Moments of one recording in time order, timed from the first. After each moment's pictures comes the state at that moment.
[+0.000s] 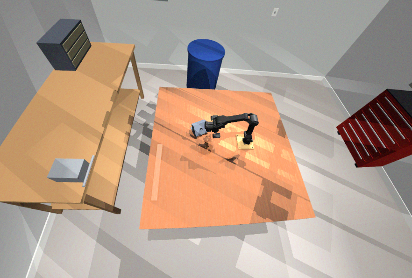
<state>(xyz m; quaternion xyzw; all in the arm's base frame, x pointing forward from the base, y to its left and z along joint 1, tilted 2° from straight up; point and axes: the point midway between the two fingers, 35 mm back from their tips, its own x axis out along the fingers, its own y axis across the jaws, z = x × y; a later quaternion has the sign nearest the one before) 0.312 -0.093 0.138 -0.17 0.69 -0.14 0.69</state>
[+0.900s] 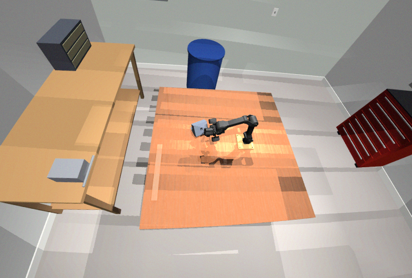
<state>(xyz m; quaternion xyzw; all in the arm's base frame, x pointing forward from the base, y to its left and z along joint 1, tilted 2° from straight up) 0.331 -0.069 0.143 -0.25 0.66 -0.16 0.69</state>
